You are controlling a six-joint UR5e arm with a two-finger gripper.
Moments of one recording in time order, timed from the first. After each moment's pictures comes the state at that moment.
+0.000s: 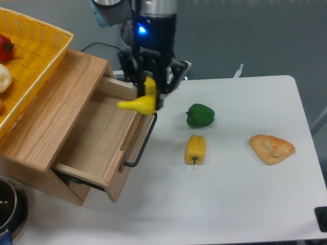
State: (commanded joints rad) arm 2.37 -1.63 -1.33 -1.24 1.30 0.79
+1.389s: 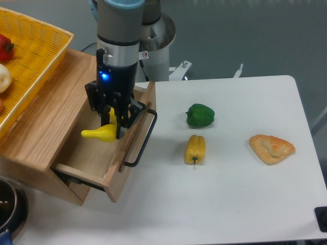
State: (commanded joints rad) arm 2.28 -1.73 -1.43 -1.18 1.30 0.77
